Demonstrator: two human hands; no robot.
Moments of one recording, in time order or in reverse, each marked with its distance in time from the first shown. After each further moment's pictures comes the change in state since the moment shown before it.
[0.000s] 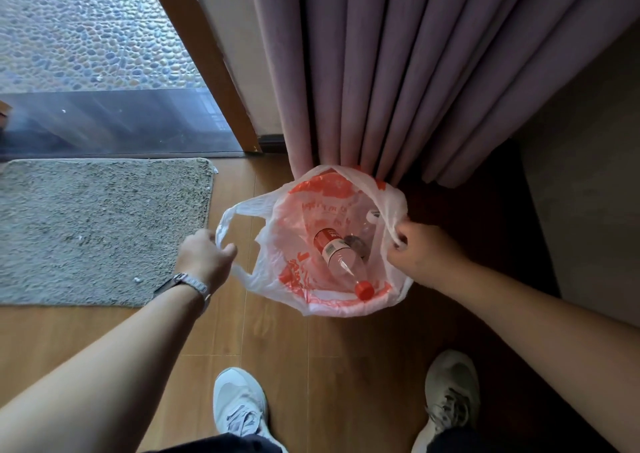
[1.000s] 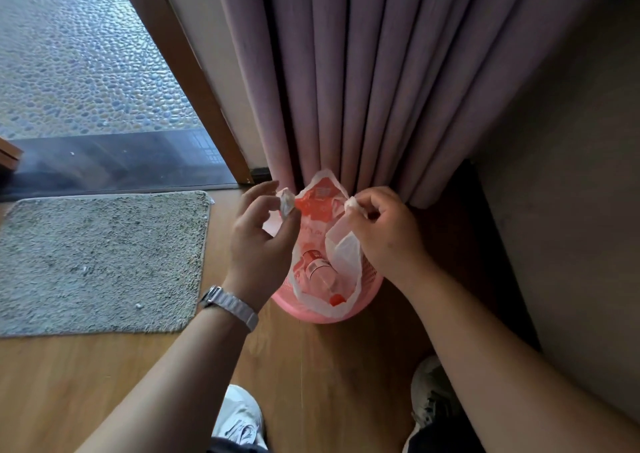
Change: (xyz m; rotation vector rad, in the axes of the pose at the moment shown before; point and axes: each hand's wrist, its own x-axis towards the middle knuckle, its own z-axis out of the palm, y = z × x) left_hand -0.112 0.125 -0.072 -0.760 0.193 0.600; right_hand -0.056 -0.080 -0.062 0.591 0.453 -0.191
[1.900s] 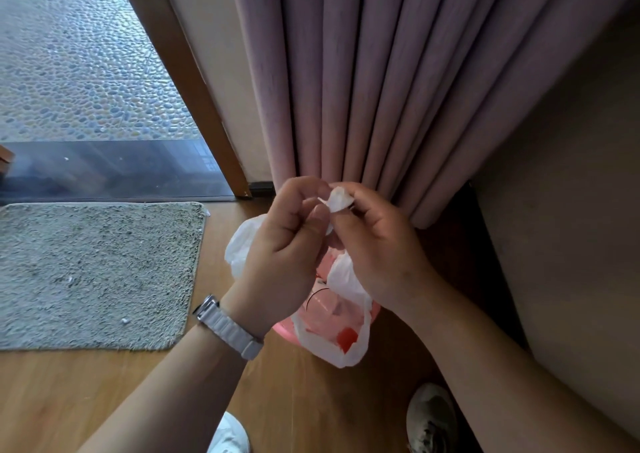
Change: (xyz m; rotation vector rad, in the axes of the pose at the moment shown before) left_hand 0.009 0.072 -0.003 -0.673 -0.379 0.030; right_hand -0.004 -0.063 -0.013 0.316 -0.266 -0.123
